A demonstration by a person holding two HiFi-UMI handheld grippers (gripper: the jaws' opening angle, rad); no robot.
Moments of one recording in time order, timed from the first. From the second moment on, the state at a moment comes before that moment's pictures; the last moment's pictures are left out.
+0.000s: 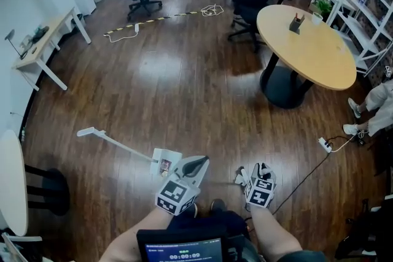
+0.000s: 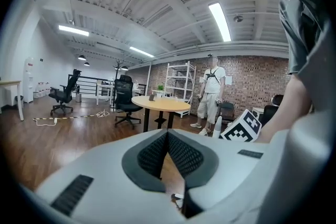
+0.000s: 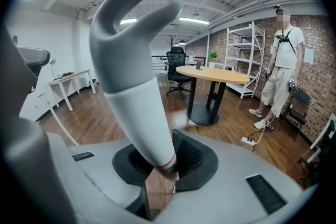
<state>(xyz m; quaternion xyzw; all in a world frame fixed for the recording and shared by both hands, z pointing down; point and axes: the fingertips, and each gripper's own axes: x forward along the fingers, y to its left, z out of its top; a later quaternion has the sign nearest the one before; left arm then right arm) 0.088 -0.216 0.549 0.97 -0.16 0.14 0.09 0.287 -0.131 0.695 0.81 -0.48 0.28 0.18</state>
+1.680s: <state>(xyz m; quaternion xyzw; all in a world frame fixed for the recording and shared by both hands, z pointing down) -0.406 -0.421 0.554 0.97 -0.20 0.11 0.09 -0.158 -0.415 0.683 0.85 -0.33 0.39 0.09</state>
